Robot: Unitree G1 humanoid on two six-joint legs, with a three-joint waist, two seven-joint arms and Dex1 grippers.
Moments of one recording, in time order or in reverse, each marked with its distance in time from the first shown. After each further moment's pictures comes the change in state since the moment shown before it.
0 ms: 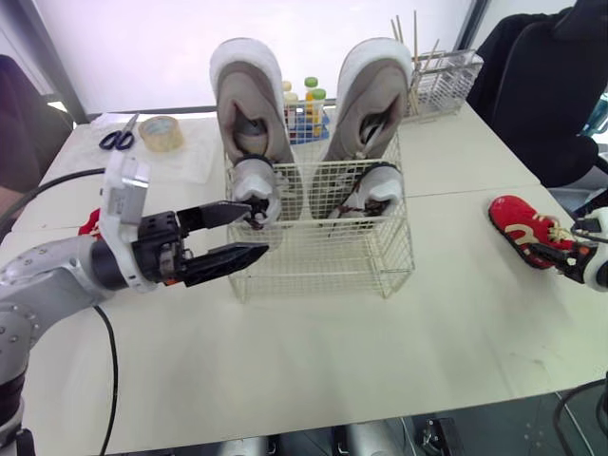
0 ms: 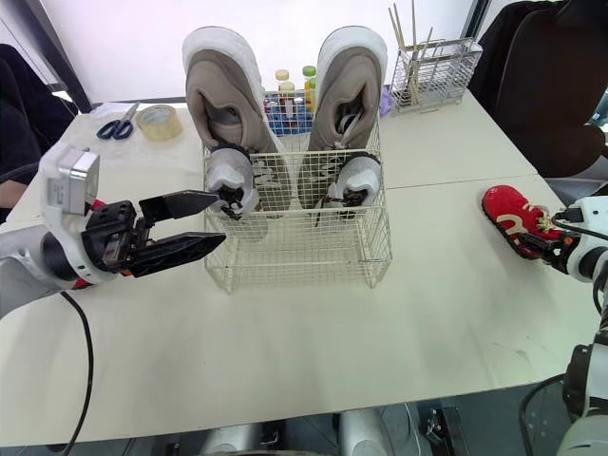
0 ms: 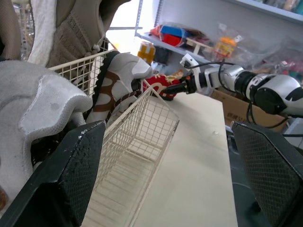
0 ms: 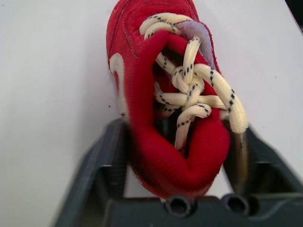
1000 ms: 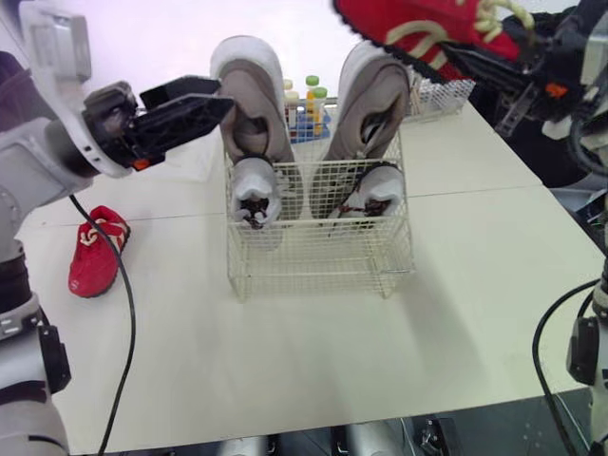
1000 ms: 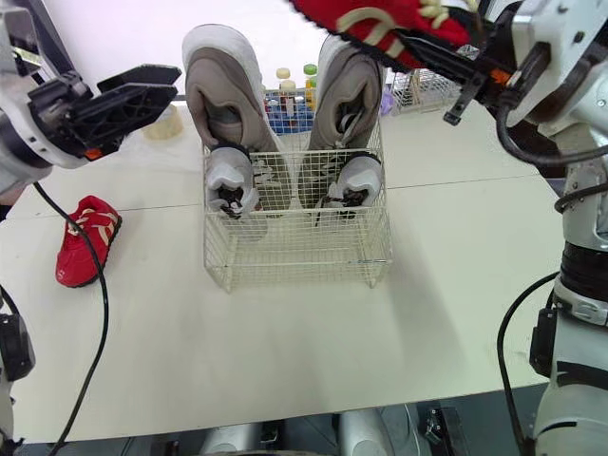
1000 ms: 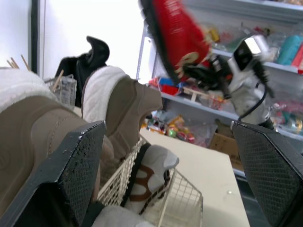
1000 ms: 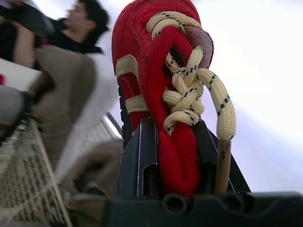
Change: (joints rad) left arm -0.586 -0.013 -0.087 0.517 0.100 0.117 -0.181; right arm -0.237 0.089 0.100 -1.315 0.318 0.022 0.134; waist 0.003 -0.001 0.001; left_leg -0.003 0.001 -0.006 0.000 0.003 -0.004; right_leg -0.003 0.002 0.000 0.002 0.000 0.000
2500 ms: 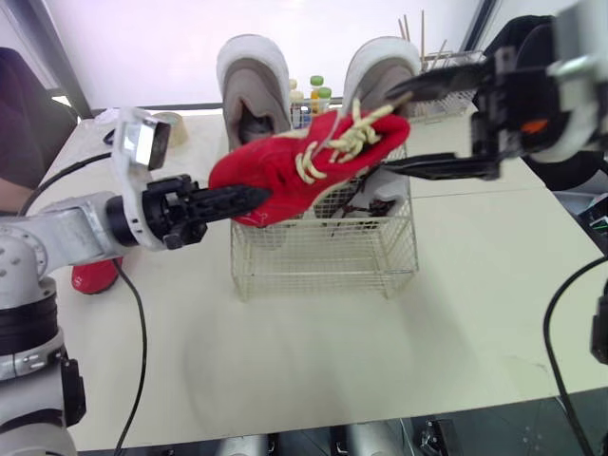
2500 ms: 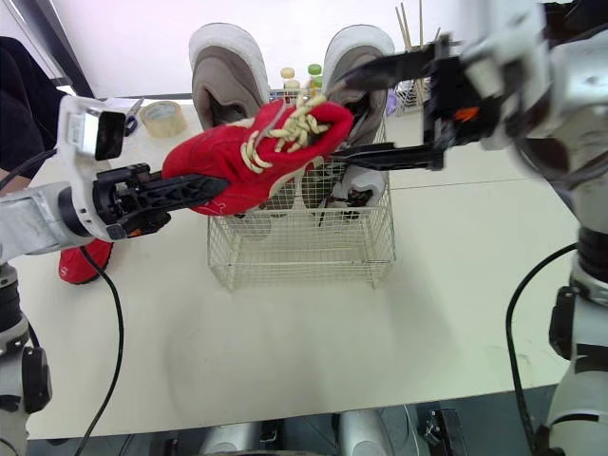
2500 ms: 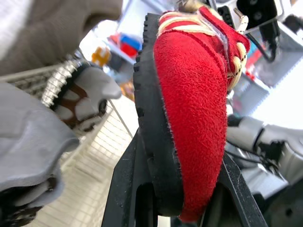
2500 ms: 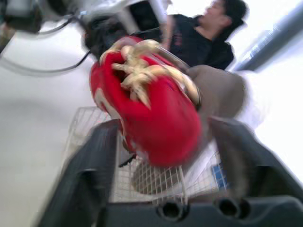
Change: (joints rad) left arm 0.242 -0.125 0.051 -0.200 -0.362 0.220 0.295; right arm -0.117 -0.084 0.038 -0.005 0.273 0.466 0.266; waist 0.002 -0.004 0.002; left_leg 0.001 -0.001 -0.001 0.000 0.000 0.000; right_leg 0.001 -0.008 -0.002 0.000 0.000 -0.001
